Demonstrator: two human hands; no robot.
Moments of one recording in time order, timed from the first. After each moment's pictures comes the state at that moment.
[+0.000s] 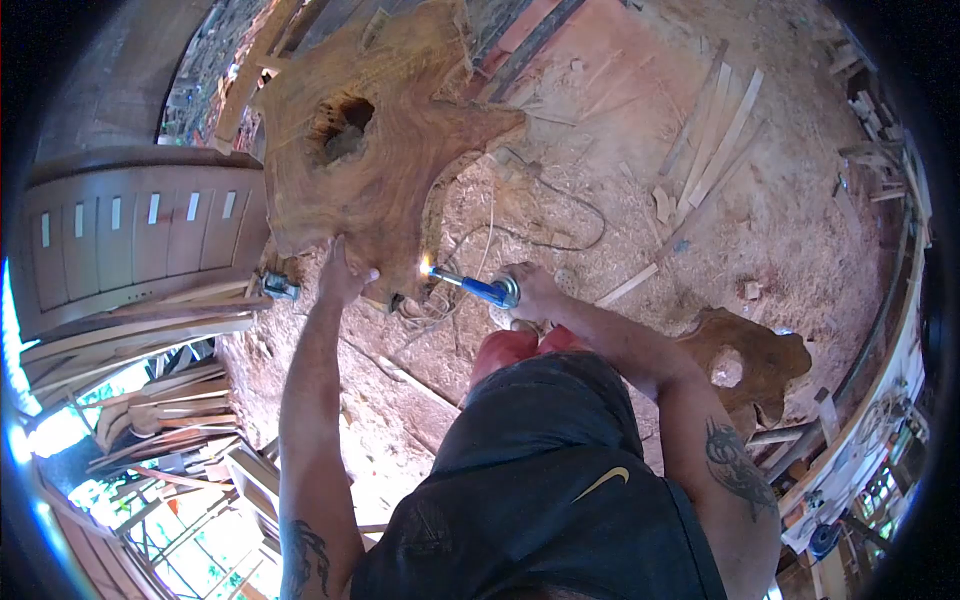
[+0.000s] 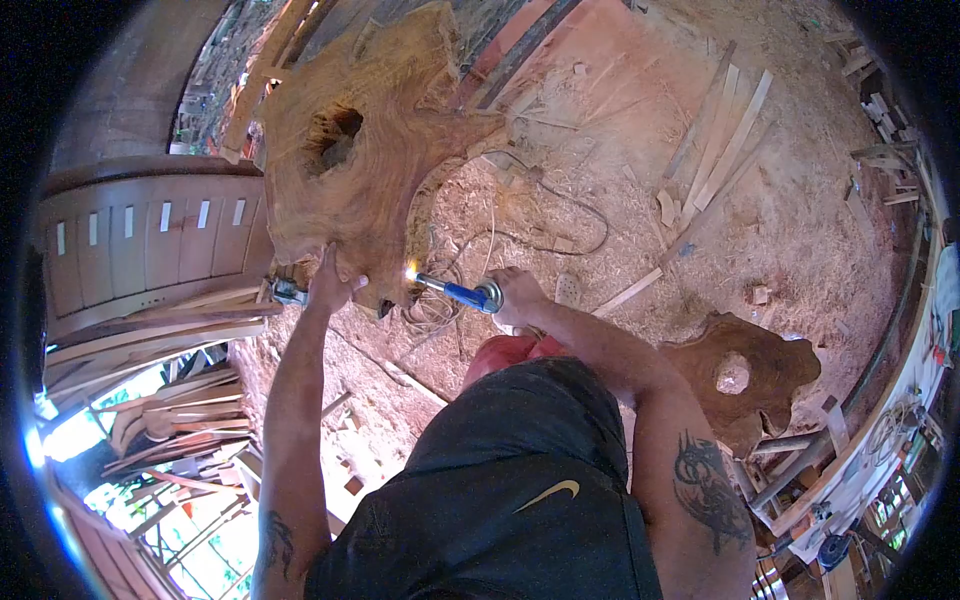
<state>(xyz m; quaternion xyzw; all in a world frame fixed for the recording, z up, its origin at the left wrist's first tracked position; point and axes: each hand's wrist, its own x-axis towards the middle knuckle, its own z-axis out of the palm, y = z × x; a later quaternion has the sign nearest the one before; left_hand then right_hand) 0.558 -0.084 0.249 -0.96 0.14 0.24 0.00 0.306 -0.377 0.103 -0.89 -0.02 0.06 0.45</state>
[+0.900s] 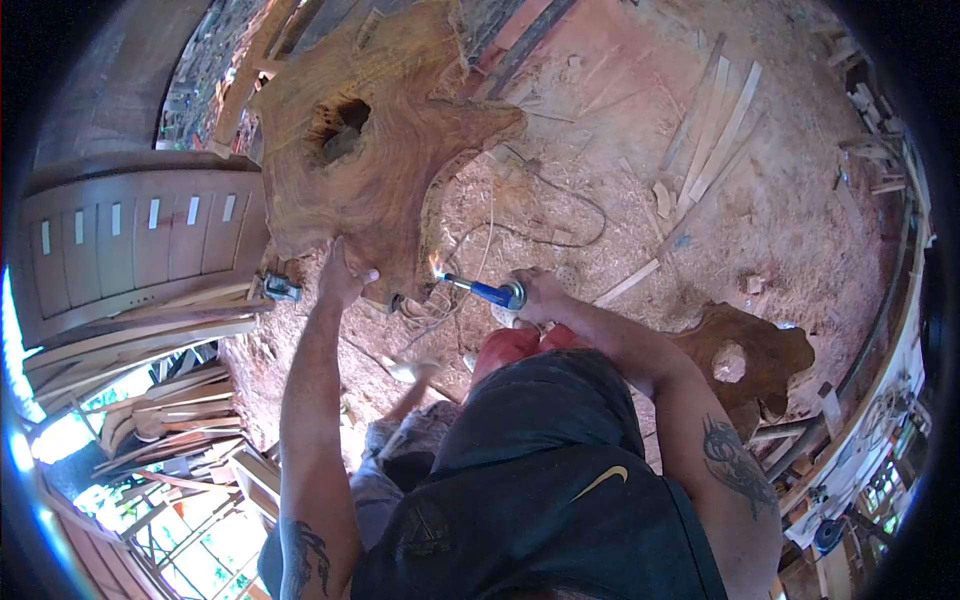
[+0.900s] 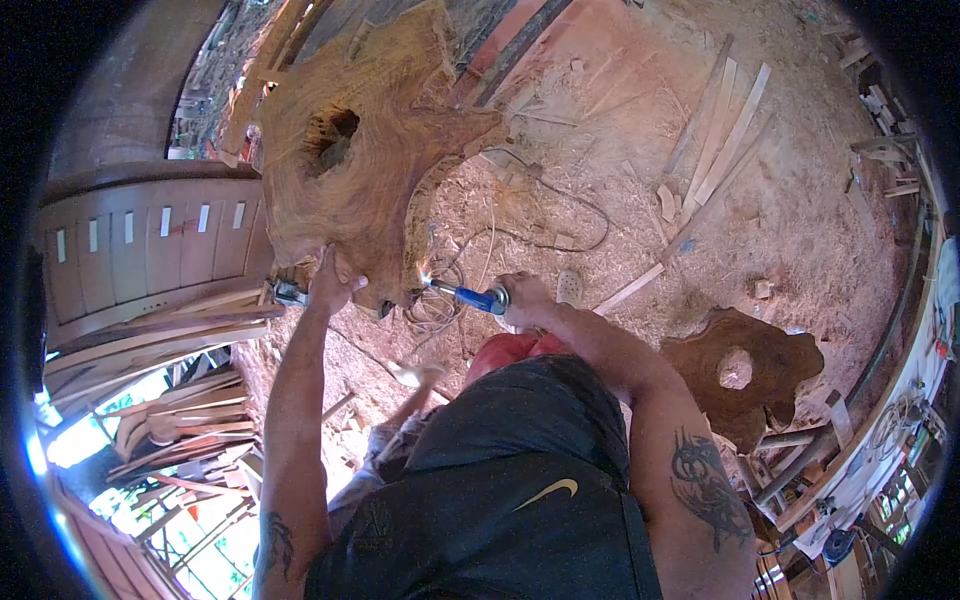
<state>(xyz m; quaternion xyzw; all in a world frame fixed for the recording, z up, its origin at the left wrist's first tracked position) 0.556 -0.090 0.255 -0.96 0.14 0.24 0.00 0.299 -0.379 0.094 -0.87 0.02 0.23 0.43</state>
